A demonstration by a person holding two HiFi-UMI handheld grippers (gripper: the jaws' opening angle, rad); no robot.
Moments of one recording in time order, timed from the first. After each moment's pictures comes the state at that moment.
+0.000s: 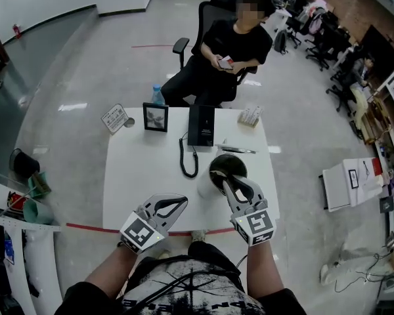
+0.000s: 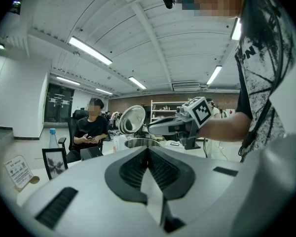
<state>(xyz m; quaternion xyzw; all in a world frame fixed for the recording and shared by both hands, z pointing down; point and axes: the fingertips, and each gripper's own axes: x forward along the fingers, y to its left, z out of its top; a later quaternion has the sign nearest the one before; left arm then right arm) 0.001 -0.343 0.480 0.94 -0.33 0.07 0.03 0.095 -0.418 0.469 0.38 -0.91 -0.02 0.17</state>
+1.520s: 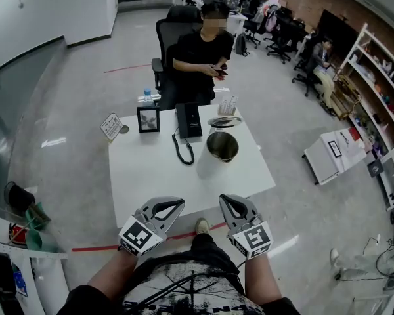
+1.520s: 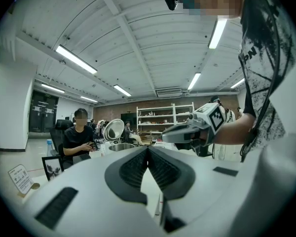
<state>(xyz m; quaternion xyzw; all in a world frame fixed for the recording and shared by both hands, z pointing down) -0.043 -0.226 0.456 0.97 -0.25 0.04 -0.02 0.060 -0.239 0.461 0.44 -0.89 -0.03 0.12</state>
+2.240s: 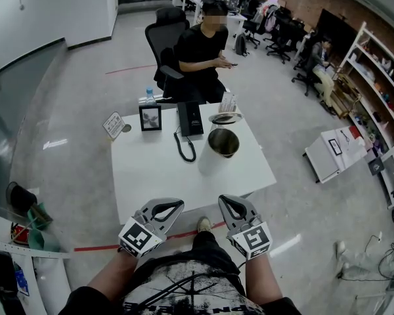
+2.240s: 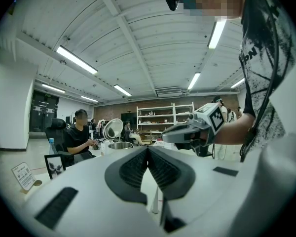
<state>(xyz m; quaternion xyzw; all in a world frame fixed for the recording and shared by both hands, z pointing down) -0.051 -0.203 0.458 0.97 -0.25 0.04 -0.02 0.051 -0.216 0.461 0.44 -0.89 -0.04 0.13</state>
